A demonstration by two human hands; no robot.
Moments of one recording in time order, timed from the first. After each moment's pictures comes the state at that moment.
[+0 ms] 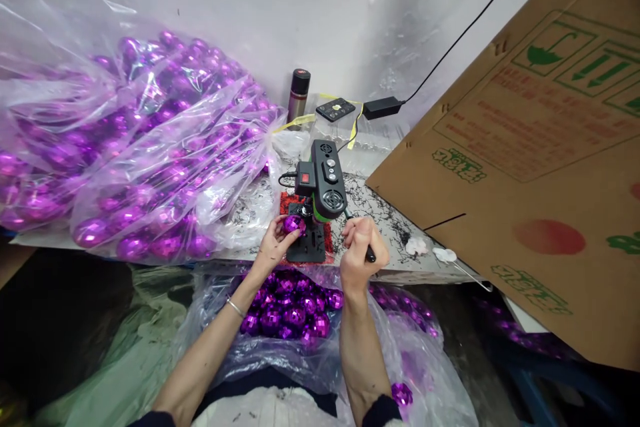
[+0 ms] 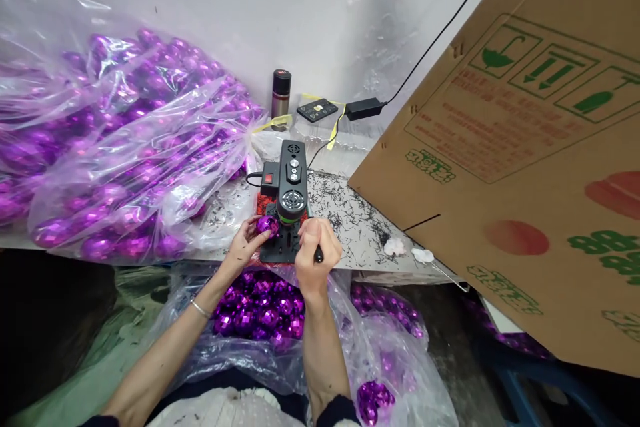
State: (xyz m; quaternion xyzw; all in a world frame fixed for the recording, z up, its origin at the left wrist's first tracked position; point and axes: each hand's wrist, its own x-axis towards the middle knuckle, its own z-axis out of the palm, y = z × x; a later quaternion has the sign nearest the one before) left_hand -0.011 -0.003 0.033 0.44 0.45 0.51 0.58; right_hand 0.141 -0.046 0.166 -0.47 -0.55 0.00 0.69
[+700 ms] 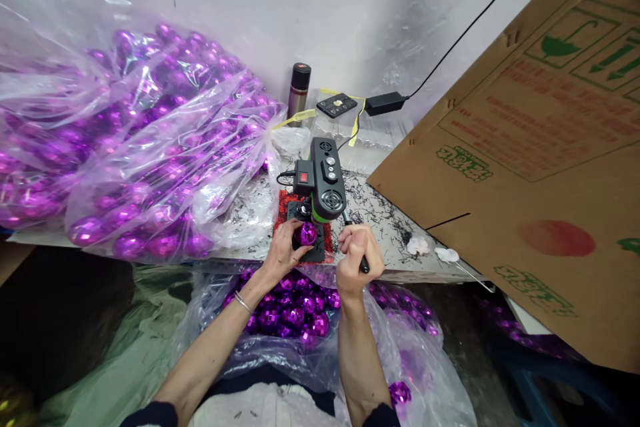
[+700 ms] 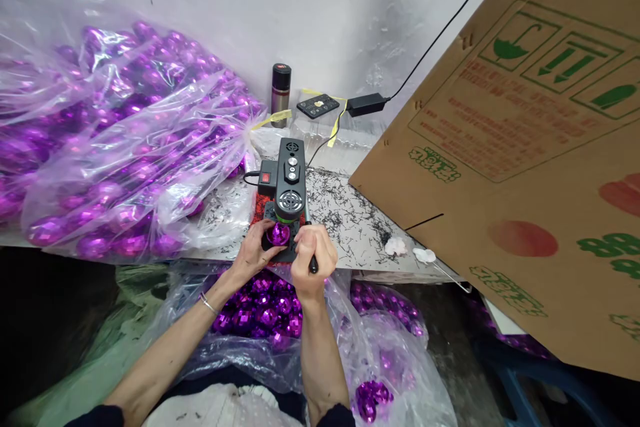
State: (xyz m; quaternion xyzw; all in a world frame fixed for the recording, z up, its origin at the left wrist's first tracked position) left_hand -0.005 -0.007 0.011 0.74 0.42 0.46 0.25; right_hand 0.142 -0.054 0.154 -0.43 -0.58 0.00 0.69
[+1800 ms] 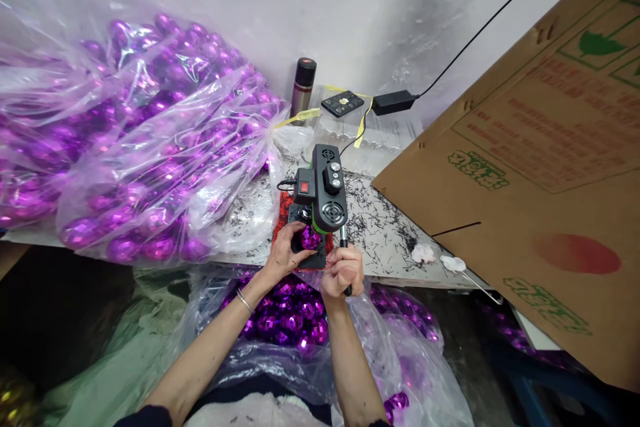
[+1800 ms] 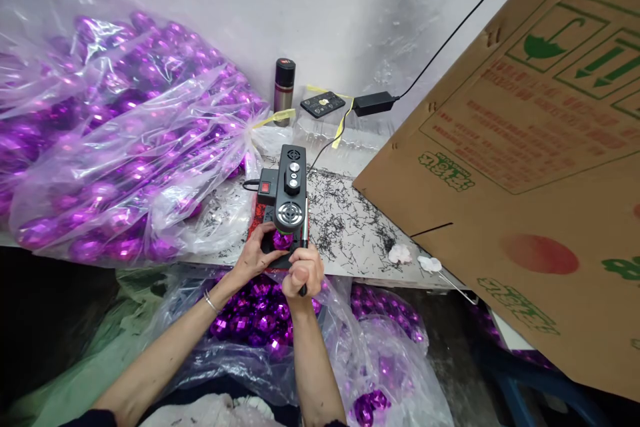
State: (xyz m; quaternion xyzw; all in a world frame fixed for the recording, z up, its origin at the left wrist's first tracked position) left_hand 0.003 -0.001 0.001 0.68 0.44 0.47 0.34; right_hand 0.133 -0.050 0.077 -0.42 -0.55 -0.04 0.72
